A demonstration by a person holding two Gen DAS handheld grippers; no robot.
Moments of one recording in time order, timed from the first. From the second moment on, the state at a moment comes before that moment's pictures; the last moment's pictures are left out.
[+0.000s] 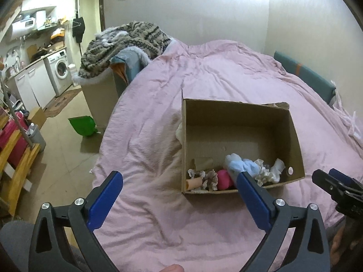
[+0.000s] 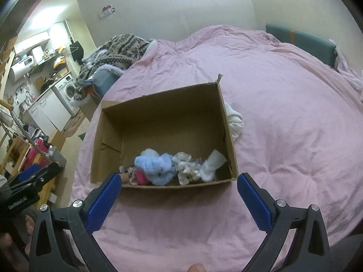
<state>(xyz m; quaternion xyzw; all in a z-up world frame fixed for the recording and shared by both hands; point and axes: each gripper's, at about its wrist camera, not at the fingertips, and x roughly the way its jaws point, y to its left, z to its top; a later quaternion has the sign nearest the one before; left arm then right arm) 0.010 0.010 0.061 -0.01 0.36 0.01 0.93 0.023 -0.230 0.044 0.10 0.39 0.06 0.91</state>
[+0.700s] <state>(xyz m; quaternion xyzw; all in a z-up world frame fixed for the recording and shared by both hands) 0.006 0.000 0.041 -0.02 0.38 -0.01 0.92 0.021 -0.213 0.027 0.06 0.39 0.04 0.92</state>
